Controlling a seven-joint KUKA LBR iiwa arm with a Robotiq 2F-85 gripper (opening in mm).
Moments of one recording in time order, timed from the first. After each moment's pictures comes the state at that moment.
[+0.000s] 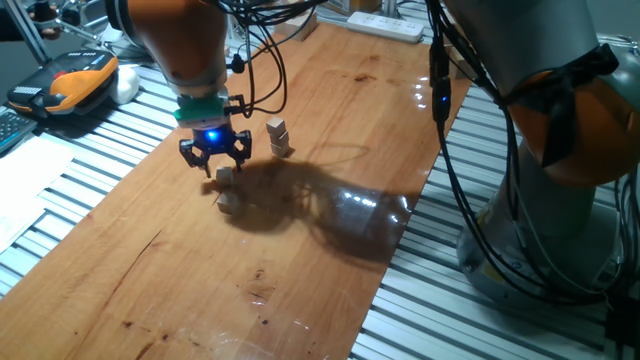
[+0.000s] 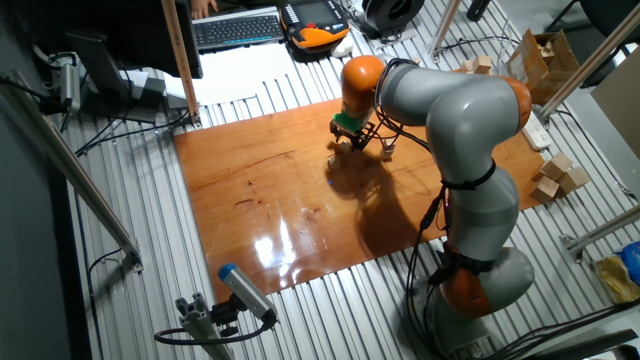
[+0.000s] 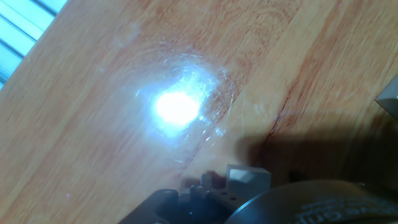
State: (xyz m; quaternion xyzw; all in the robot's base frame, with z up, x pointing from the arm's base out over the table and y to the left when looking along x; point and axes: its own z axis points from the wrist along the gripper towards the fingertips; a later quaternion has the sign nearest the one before) arm 0.595 0.071 0.040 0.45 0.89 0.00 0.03
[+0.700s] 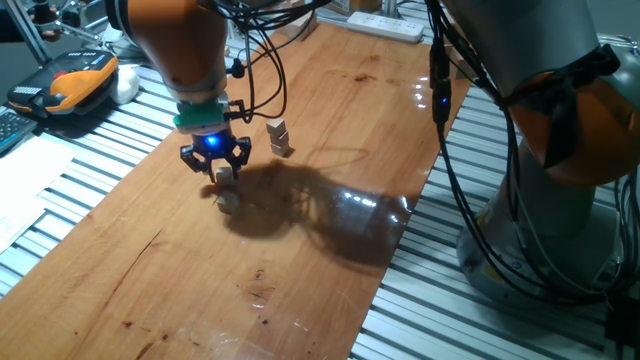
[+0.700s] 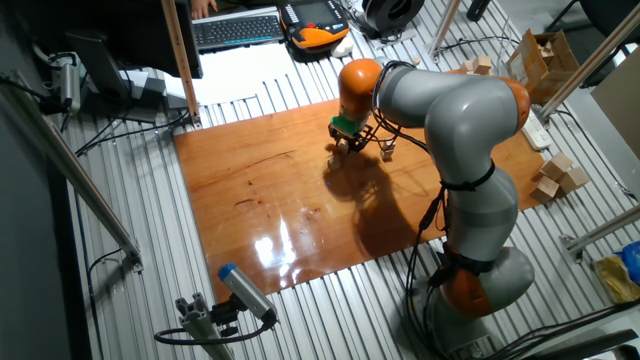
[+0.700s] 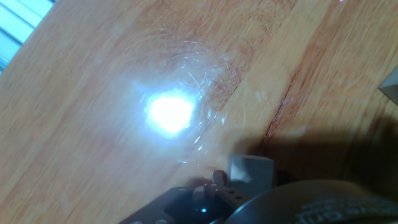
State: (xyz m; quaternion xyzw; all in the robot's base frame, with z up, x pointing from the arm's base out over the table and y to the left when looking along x) arm 0.590 0.079 0.036 0.44 0.90 -0.01 0.04
